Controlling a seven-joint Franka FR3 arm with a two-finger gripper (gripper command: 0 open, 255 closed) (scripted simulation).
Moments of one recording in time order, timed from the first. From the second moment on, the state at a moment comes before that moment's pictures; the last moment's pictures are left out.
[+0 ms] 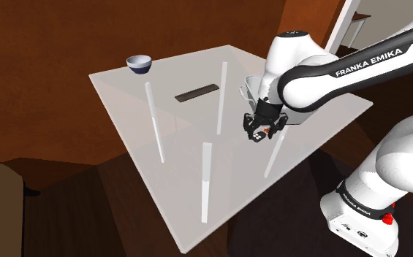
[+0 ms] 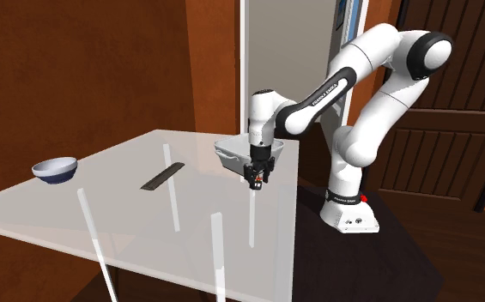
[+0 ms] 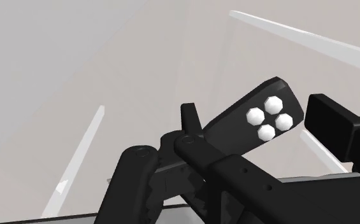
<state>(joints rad) -0.03 -0.54 0.34 -2.81 0.22 2.30 0.78</state>
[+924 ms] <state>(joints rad) -0.03 -0.65 0.30 -2.69 0.20 2.07 0.78</state>
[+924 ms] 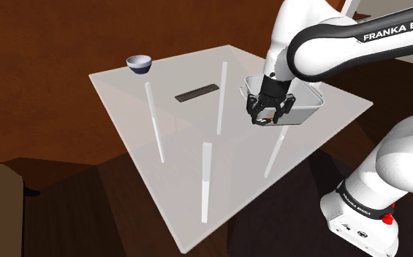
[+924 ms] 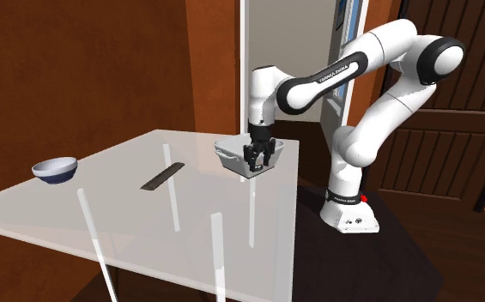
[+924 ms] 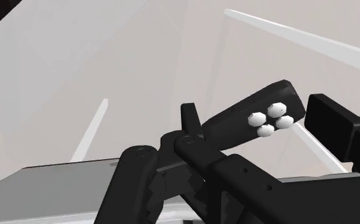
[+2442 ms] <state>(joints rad) -0.06 -0.69 0.23 -2.44 0.14 1.77 0.75</state>
